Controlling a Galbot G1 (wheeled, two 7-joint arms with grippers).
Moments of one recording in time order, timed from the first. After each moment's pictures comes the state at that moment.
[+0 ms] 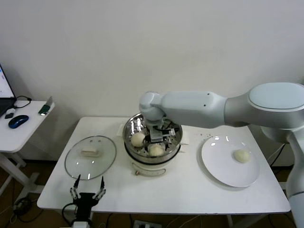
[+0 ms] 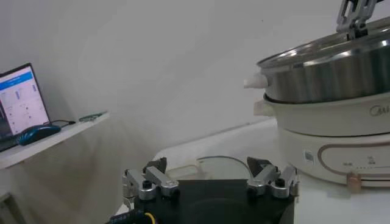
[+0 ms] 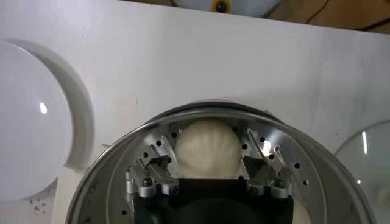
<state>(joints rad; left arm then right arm) 1.71 -1.43 -0.52 -1.95 0.17 -0.06 -0.22 0.63 1.38 -1.49 1.23 -0.10 0.58 -1.12</state>
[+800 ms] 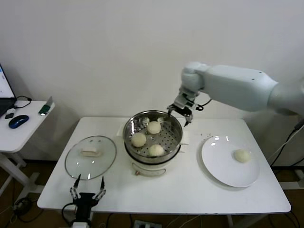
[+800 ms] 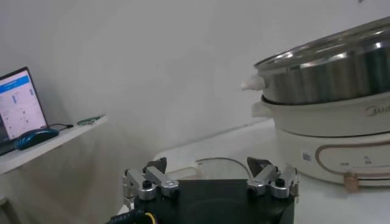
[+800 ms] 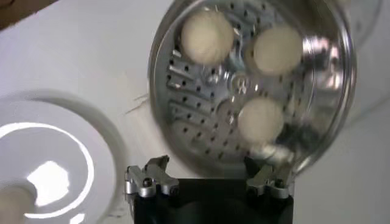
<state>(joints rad) 1.72 -1.41 -0.52 -1.96 0.18 -0.06 -0.22 0.72 1.04 -1.49 1.12 0.22 0.16 -1.10</state>
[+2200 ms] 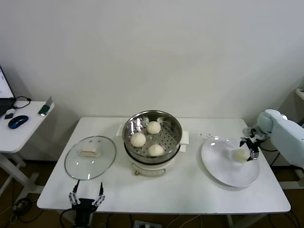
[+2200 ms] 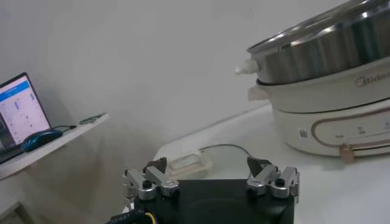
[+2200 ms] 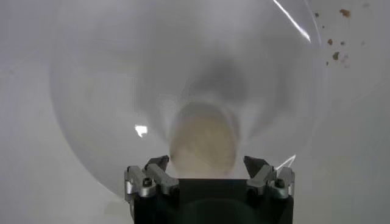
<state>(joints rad) 1.75 -1.43 -0.53 -1.95 0.26 -0.06 -0.23 0.05 0.84 -0.79 0.60 -0.25 0.20 -1.14</state>
